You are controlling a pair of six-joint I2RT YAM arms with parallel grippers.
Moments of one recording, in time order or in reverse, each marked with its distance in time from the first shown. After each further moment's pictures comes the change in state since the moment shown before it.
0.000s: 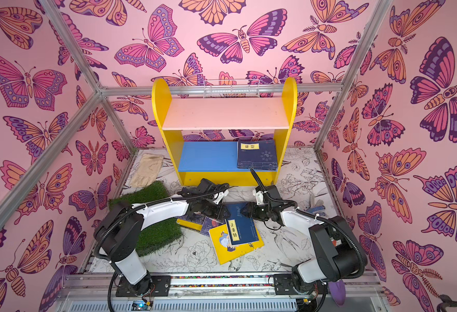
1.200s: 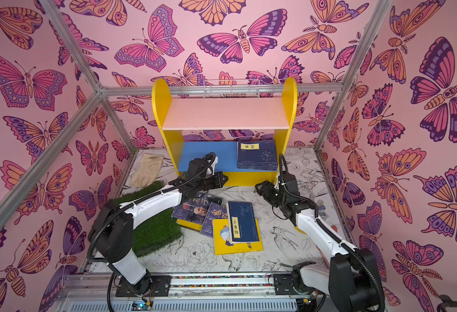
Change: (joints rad) left arm 0.085 -0.089 0.091 0.284 -0.187 -0.284; right arm -0.126 -0.253 0.042 -0.068 0.201 0.268
